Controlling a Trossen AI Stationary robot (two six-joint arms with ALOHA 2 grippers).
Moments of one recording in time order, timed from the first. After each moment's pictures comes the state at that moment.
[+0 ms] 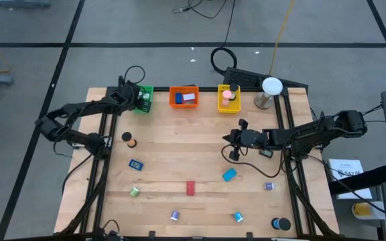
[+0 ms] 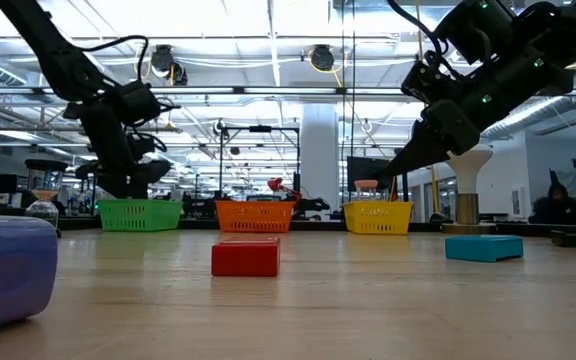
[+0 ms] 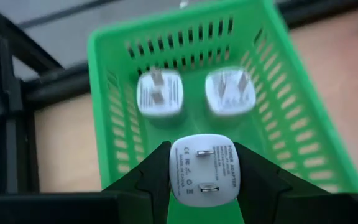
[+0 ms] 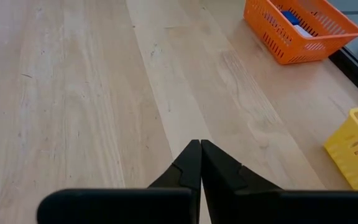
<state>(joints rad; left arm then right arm) 0.93 1.35 0.55 -0.10 -0.22 -0.22 0.02 1.25 0.46 0.19 0.34 0.09</state>
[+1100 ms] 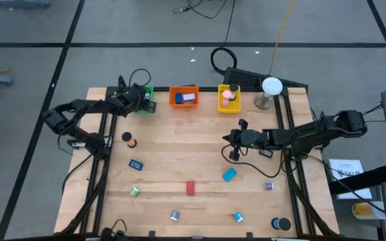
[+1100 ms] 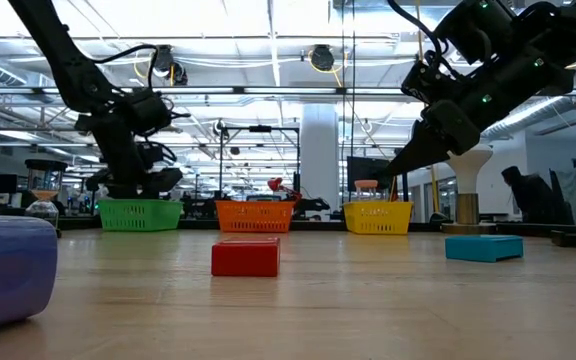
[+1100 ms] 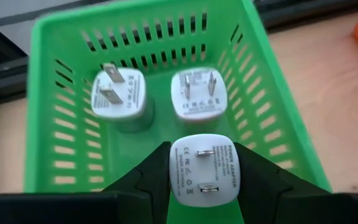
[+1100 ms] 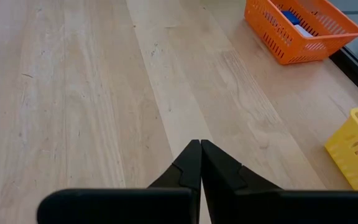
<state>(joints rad) 0.86 1.47 0.55 0.02 -0.26 -0.32 0.02 1.25 0.46 0.19 0.34 0.09</state>
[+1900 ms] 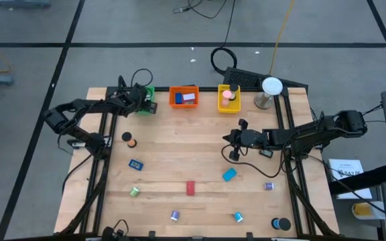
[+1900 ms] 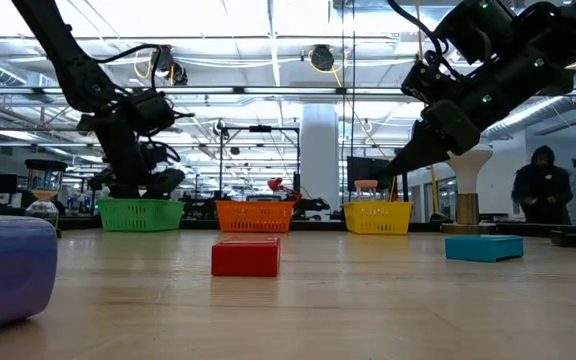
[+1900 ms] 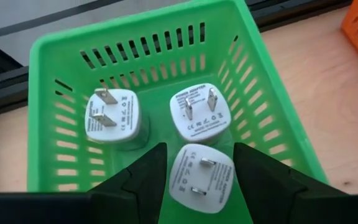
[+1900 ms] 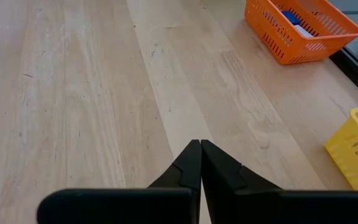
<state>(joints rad) 0.83 1.47 0.57 0.01 -0.26 -0.29 0.02 1.25 0.46 0.19 0.34 0.09</state>
